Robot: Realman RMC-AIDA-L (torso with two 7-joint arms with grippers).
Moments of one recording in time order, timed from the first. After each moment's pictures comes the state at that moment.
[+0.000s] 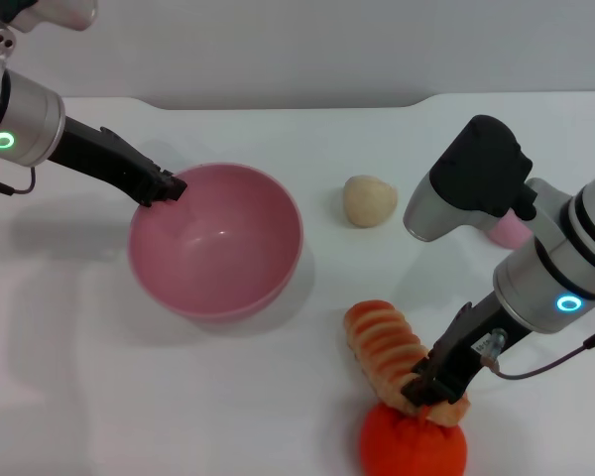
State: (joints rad) left arm -0.75 -2.01 1.00 1.03 2.47 1.46 -2.16; right arm 0.59 2.08 -1.65 -1.33 -2.42 -1.58 2.63
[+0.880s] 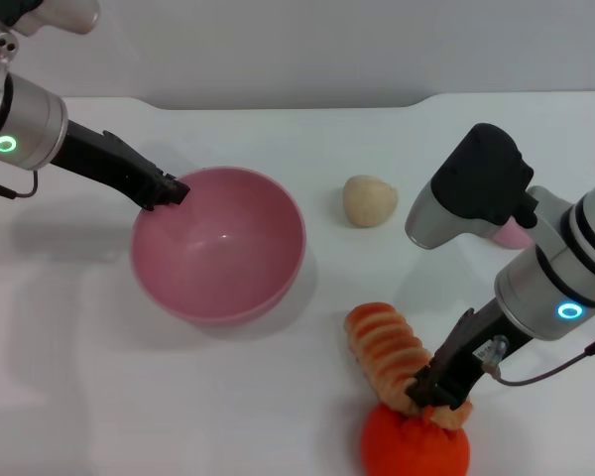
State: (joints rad) left arm -0.74 -2.01 1.00 1.03 2.47 1.46 -2.16; right arm 0.57 2.08 -1.66 -1.33 -2.42 -1.57 2.63
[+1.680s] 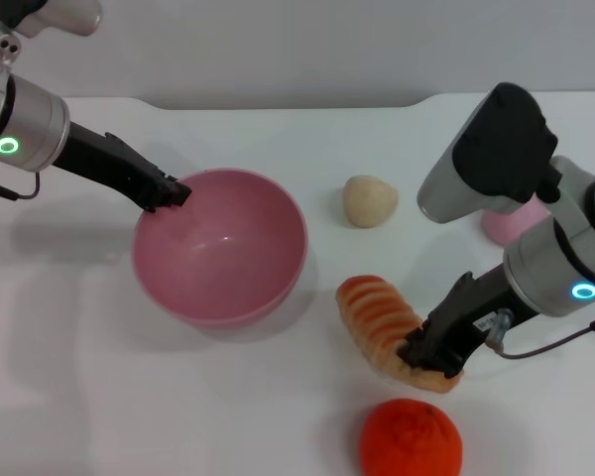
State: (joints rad) left arm -0.74 -2.02 1.00 1.03 2.47 1.47 -2.16; right arm 0.51 2.07 -1.65 -1.51 -2.43 -1.57 2.63
